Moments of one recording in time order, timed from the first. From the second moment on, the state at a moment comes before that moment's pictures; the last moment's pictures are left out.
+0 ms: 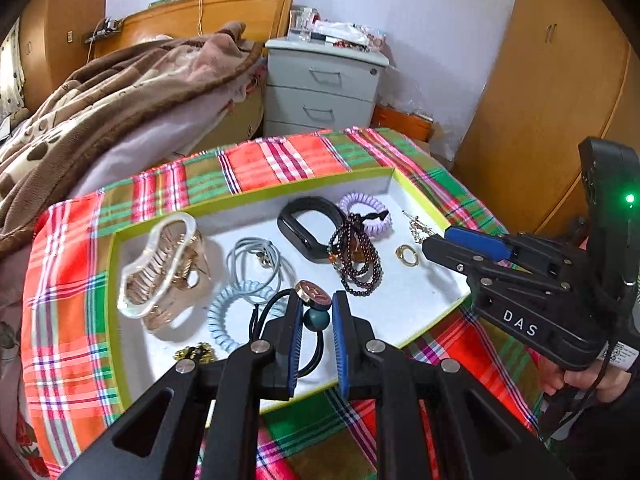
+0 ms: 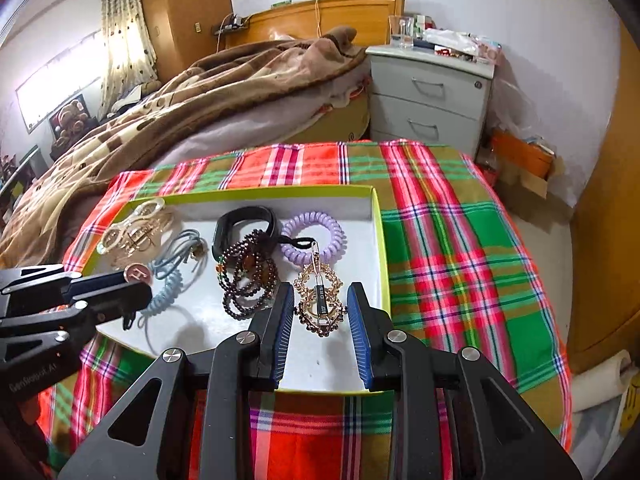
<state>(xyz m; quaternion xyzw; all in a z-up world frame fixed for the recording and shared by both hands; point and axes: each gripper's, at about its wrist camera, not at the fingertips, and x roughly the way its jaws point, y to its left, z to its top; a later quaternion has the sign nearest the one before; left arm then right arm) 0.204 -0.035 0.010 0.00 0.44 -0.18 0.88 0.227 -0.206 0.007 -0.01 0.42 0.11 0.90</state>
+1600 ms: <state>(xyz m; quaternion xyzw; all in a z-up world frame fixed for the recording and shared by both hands) 0.196 -0.037 -0.005 0.00 0.46 -0.16 0.87 0.218 -0.208 0.006 0.00 0.43 0.10 0.90</state>
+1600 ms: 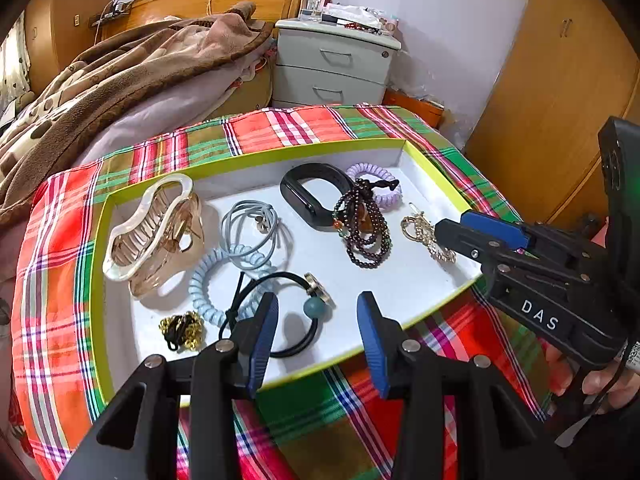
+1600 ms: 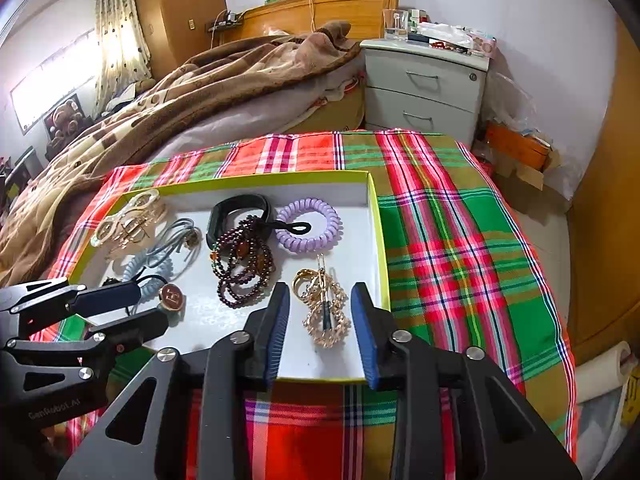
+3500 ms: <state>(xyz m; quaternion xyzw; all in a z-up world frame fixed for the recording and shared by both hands) 0.080 -0.011 0.014 -0.01 0.40 0.00 0.91 0.103 -0.174 0.032 0.01 0.36 0.11 0.93</state>
